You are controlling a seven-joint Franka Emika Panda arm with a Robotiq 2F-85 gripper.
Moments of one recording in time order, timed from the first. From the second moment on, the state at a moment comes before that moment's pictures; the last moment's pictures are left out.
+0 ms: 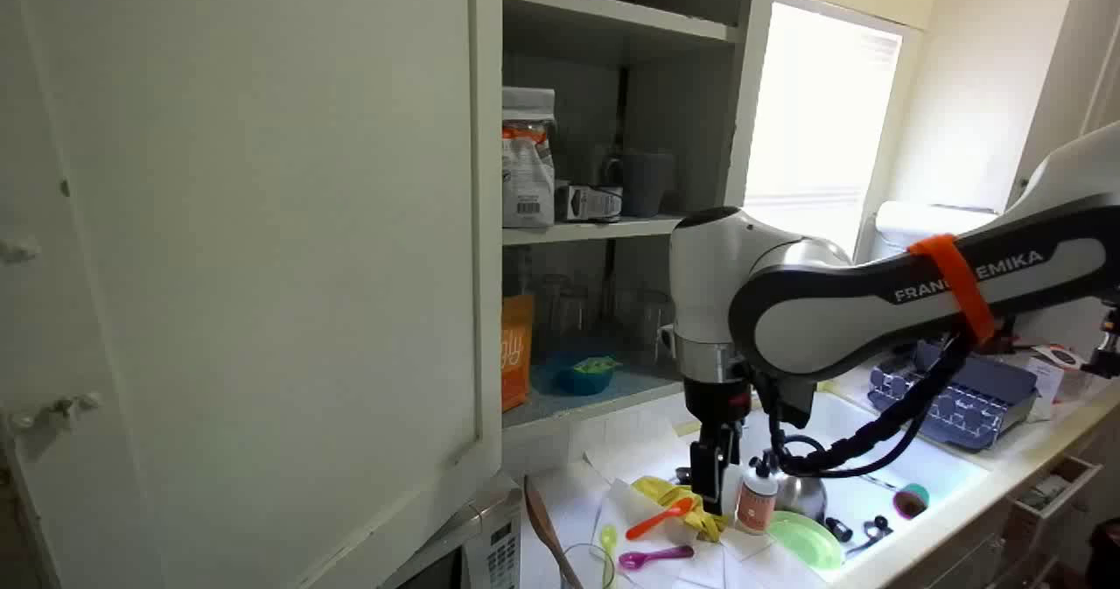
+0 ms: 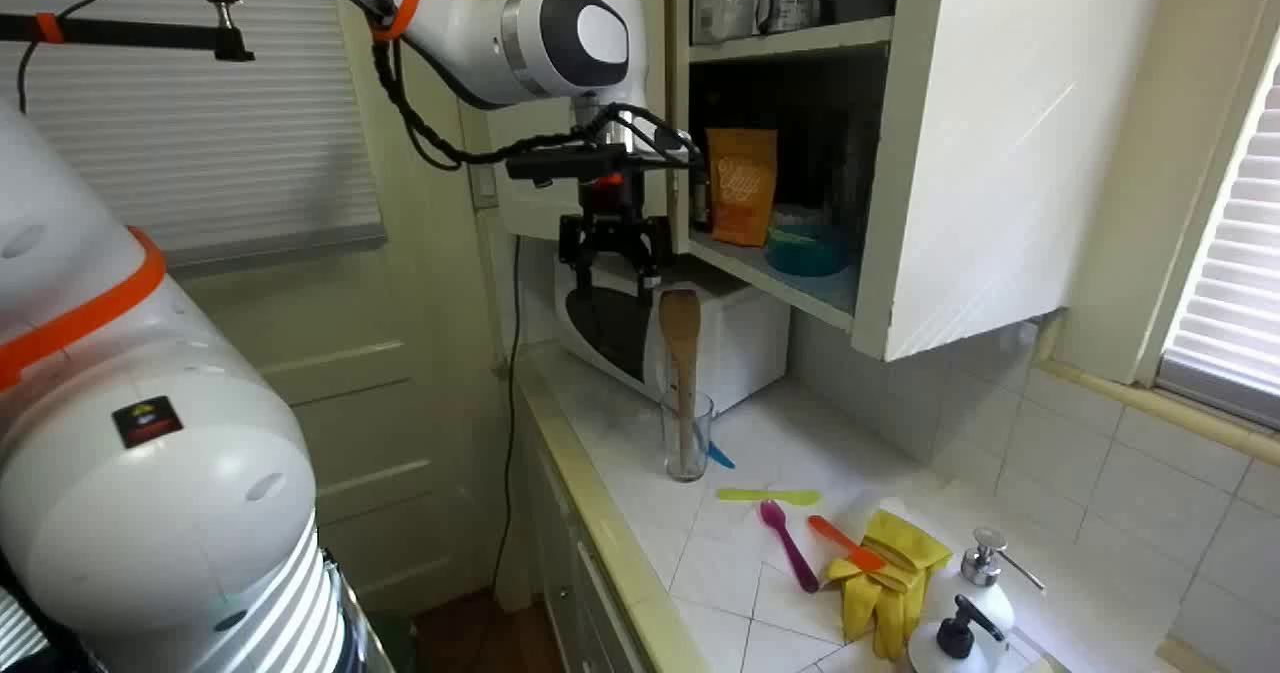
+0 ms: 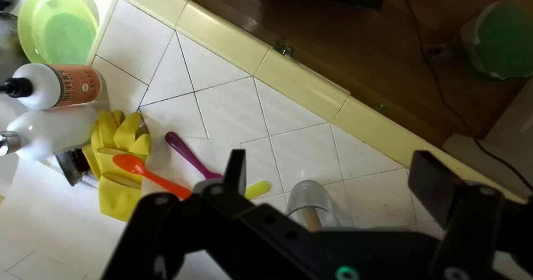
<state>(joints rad) 0.06 -0.34 0.16 -2.38 -0.07 1.91 0.04</state>
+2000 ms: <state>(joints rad) 0.08 -0.63 0.20 -2.22 -0.03 2.01 0.36</state>
